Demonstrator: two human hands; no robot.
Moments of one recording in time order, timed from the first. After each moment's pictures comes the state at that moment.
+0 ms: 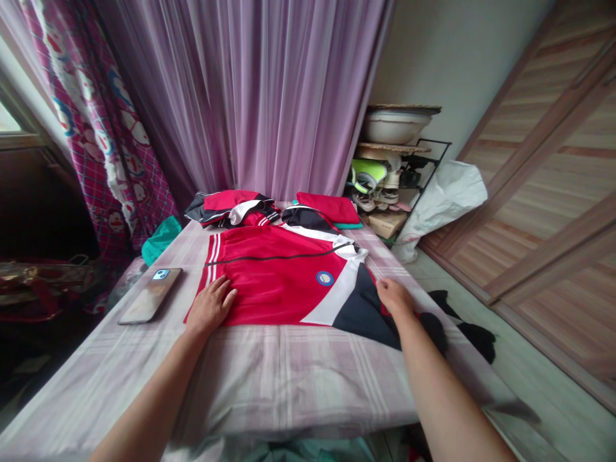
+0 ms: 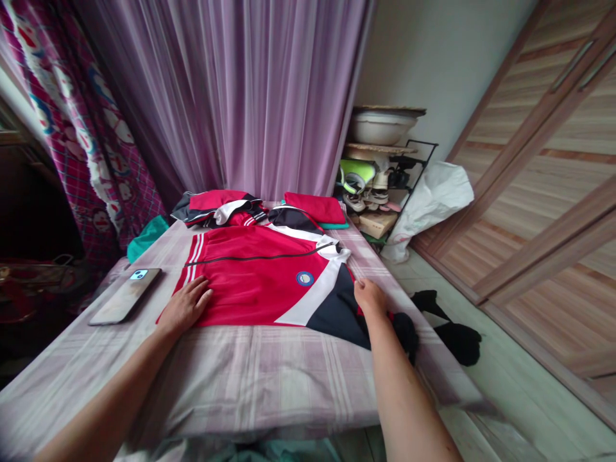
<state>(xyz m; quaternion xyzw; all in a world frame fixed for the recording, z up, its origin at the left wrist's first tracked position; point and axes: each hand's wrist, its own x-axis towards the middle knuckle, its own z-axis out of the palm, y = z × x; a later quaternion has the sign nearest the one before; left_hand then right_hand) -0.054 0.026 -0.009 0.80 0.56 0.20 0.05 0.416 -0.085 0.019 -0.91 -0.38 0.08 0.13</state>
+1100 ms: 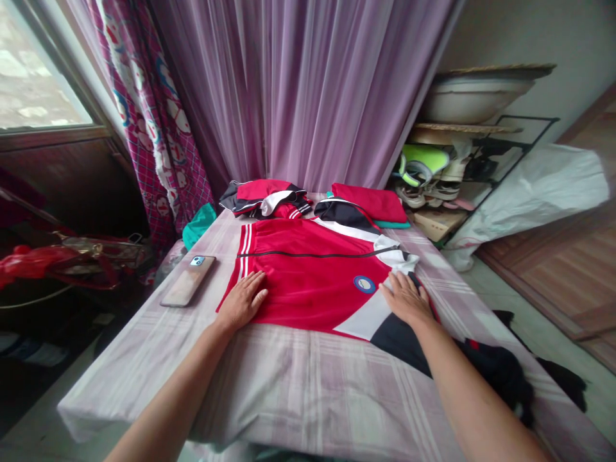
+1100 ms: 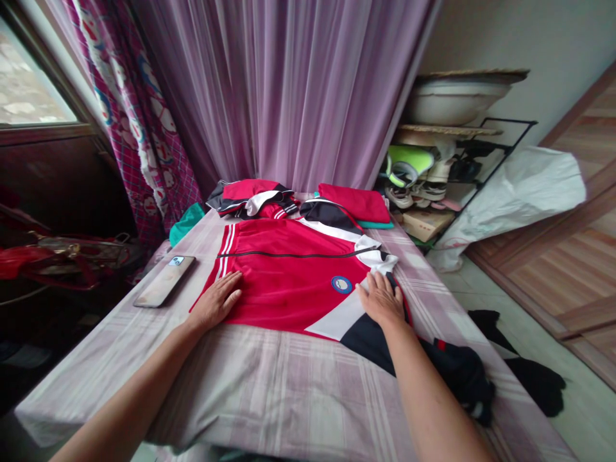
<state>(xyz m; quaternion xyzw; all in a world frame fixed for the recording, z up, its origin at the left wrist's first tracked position) -0.063 0.021 -0.020 0.84 0.50 0.21 0.07 0.381 -0.034 -0.030 -0.83 -0.55 0.01 0.00</state>
